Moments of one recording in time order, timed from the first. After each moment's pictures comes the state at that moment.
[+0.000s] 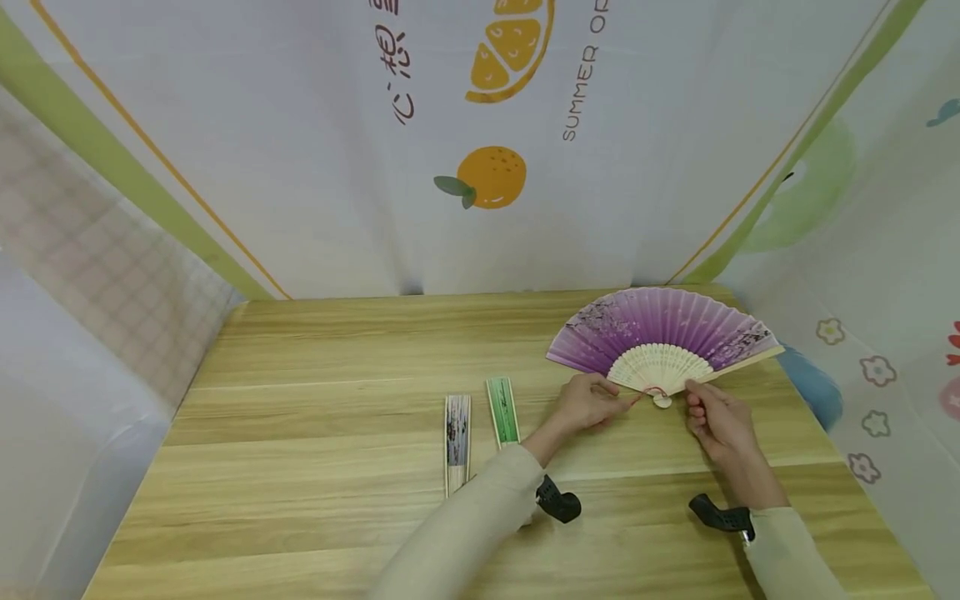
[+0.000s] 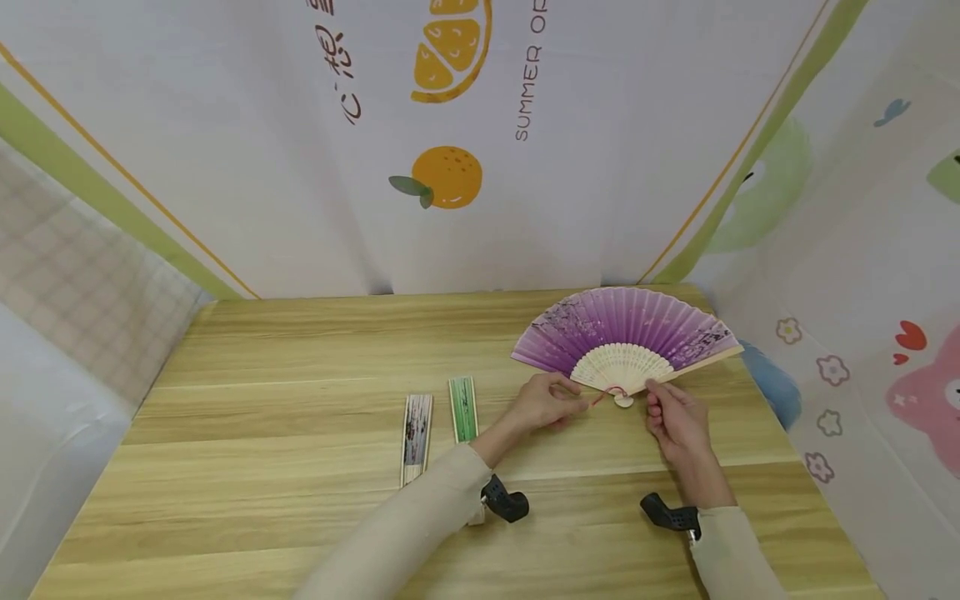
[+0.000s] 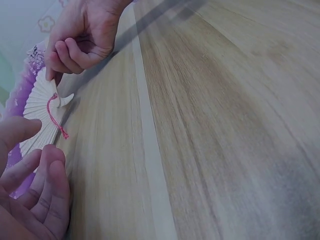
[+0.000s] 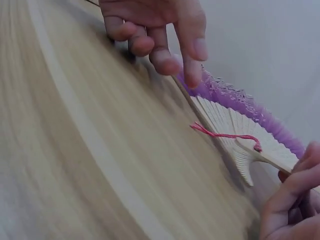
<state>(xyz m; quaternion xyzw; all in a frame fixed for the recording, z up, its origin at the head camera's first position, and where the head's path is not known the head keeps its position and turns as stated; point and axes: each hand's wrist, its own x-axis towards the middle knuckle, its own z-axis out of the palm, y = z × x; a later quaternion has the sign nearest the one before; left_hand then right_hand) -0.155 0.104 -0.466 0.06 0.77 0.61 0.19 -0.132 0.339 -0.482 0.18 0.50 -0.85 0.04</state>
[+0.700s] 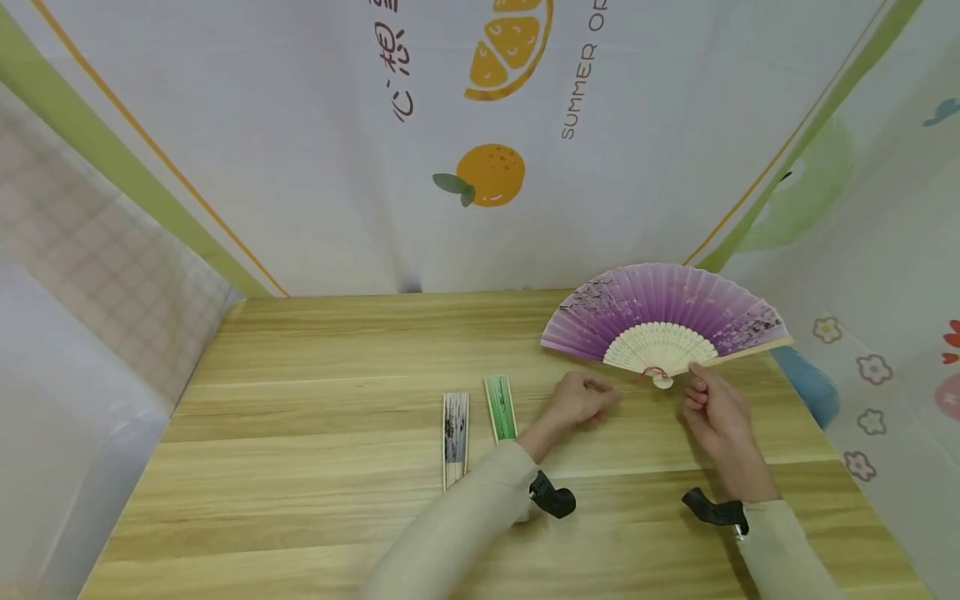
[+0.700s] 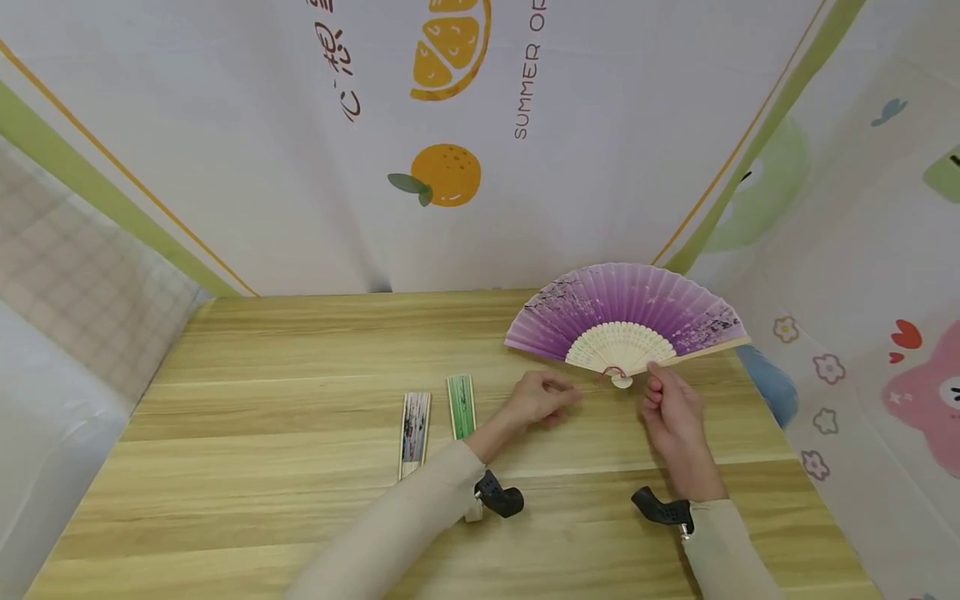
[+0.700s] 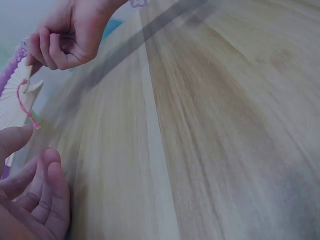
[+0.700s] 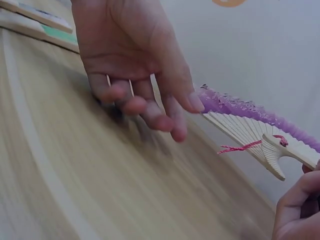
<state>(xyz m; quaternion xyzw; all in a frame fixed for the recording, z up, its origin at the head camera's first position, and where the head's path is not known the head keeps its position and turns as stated) -0.158 0.102 -0.469 0.03 0.75 0.63 0.19 -0.133 0.326 -0.460 0.15 0.34 -0.93 0.02</state>
